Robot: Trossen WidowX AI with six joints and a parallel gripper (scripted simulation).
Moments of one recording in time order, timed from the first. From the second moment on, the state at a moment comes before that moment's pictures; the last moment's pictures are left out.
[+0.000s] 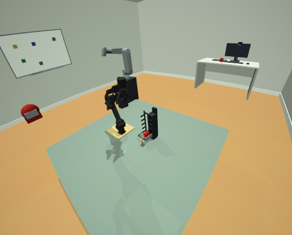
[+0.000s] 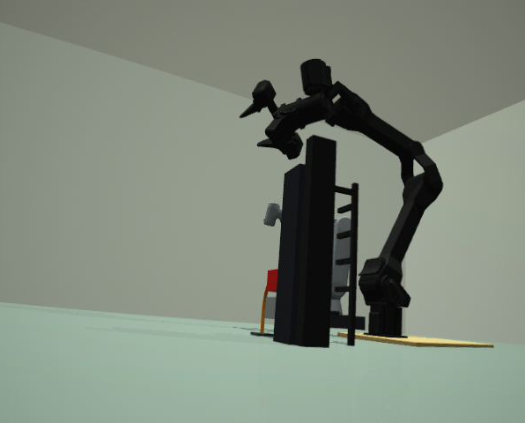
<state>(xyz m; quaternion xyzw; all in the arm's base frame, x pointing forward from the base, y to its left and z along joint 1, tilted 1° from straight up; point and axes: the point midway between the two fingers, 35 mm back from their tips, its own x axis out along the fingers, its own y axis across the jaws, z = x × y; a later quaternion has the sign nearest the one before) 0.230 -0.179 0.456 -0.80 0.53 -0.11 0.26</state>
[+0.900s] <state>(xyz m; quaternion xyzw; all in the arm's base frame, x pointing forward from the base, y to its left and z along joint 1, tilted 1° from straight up) 0.307 -0.145 0.346 -0.50 0.44 -0.16 0.73</state>
